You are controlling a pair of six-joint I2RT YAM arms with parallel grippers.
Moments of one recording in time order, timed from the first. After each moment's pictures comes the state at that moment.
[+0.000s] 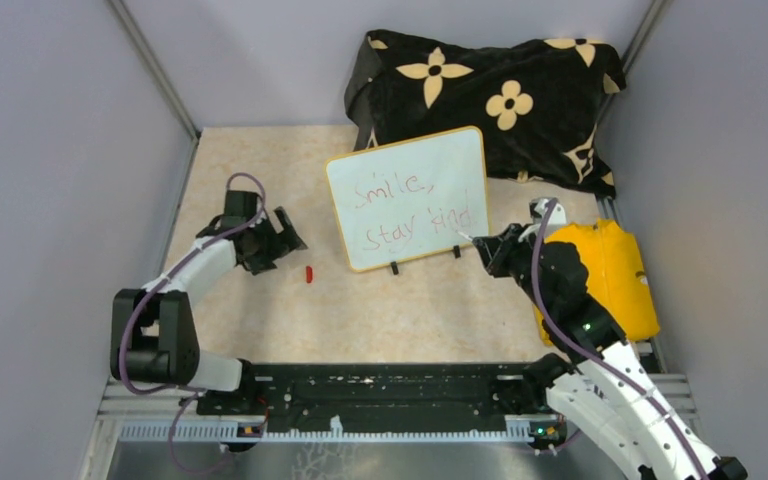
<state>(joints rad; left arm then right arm) -0.03 1.40 0.80 -0.35 0.14 -0.59 0.50 0.57 0.66 -0.28 0.09 0.47</state>
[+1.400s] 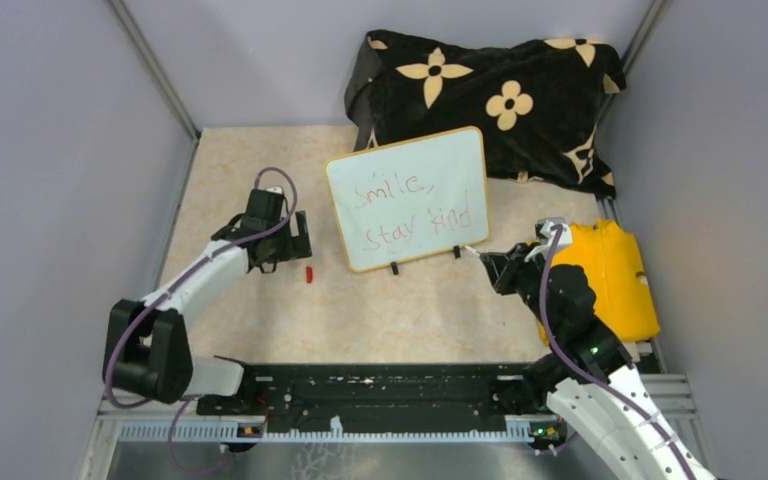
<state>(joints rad) -0.28 1.38 0.86 -0.44 -0.15 -0.36 0.50 0.39 0.55 -0.37 0.11 0.42</state>
